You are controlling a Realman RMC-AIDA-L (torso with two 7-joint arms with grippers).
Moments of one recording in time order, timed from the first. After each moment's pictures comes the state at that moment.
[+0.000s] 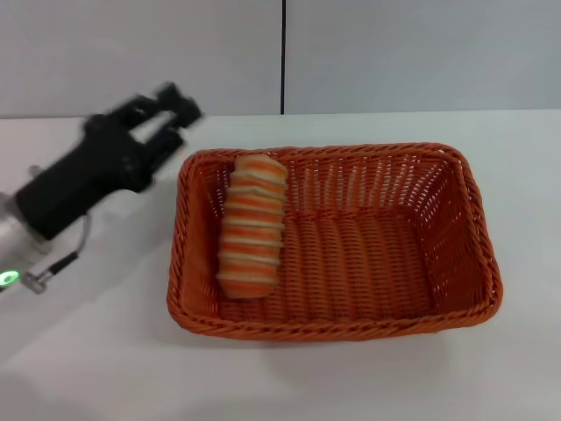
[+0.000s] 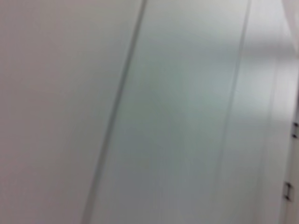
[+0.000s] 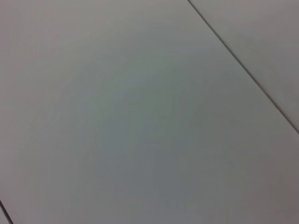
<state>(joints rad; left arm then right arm) -0.47 -2.07 0.22 0.17 1.83 1.74 -0.89 0.28 2.03 0.28 -0.30 1.71 1.40 -2.03</state>
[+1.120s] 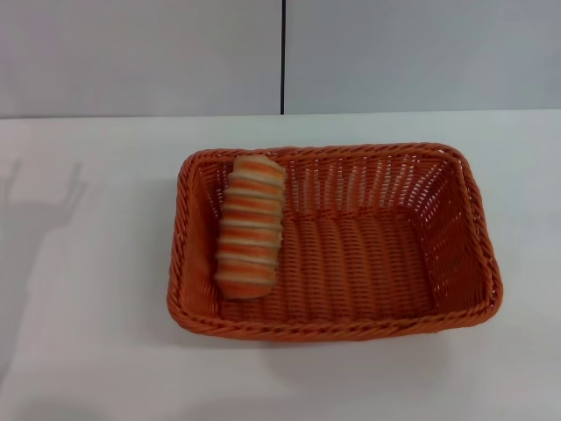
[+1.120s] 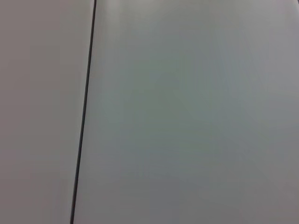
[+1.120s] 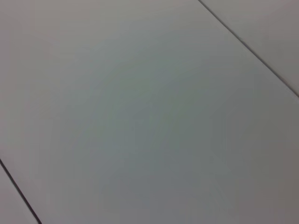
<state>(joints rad) -0.27 -2.07 -0.22 -0.10 1.64 1.81 -0.17 0.31 2.05 0.27 -0.25 1.75 1.45 -2.03</state>
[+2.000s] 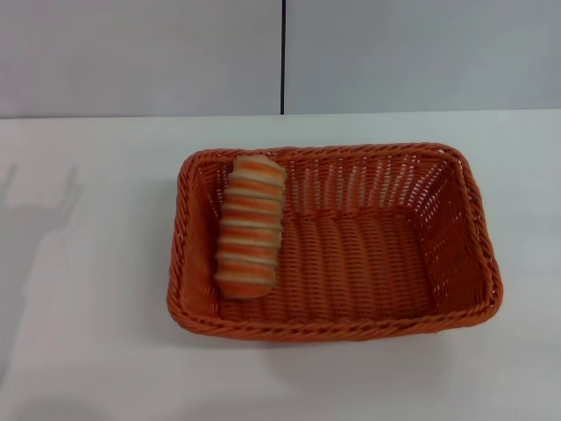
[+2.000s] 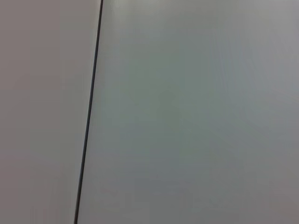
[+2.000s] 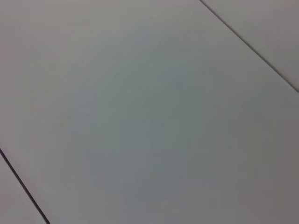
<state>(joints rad) -0.26 -2.07 -0.22 -0.12 1.64 1.81 -0.18 0.30 2.07 0.27 -0.25 1.75 1.47 -2.03</state>
